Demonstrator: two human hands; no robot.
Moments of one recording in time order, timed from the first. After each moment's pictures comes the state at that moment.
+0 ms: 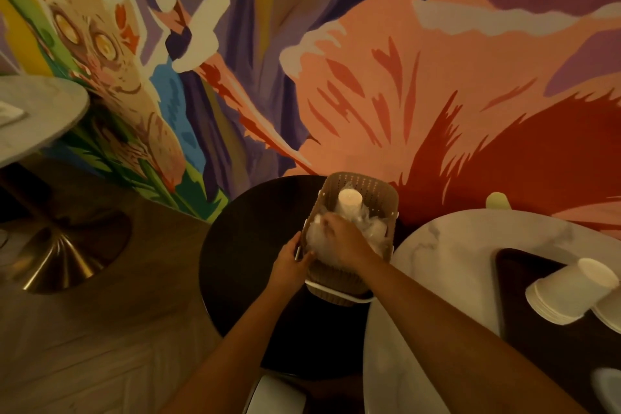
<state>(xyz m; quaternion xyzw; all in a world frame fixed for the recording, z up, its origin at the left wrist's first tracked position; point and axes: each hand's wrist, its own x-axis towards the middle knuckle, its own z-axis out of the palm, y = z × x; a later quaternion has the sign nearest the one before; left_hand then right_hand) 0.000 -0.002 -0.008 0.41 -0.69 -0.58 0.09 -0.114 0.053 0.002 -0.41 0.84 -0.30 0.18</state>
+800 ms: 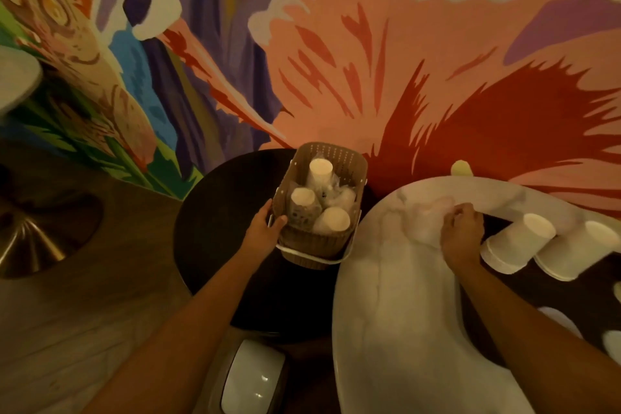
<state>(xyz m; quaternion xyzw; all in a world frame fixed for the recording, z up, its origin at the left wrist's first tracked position) 0.004 -0.002 -0.013 0.41 -0.67 -0.62 0.07 -0.204 0.240 -0.010 -0.06 0.94 -0.33 -0.05</state>
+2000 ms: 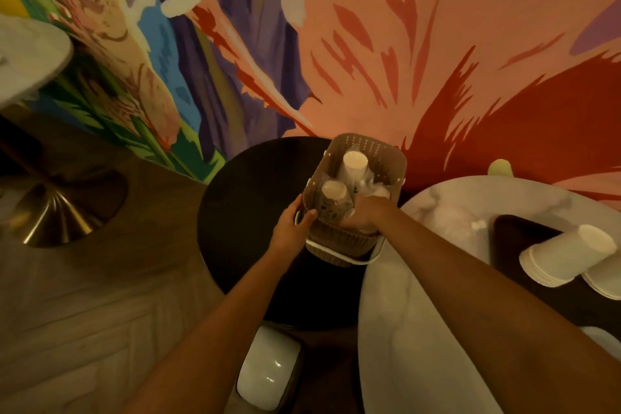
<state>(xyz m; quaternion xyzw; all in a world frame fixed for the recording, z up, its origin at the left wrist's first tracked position) 0.002 0.002 -0.021 0.40 -0.65 -0.64 0.12 -0.147 0.077 0.001 -0.38 0.88 0.02 0.28</state>
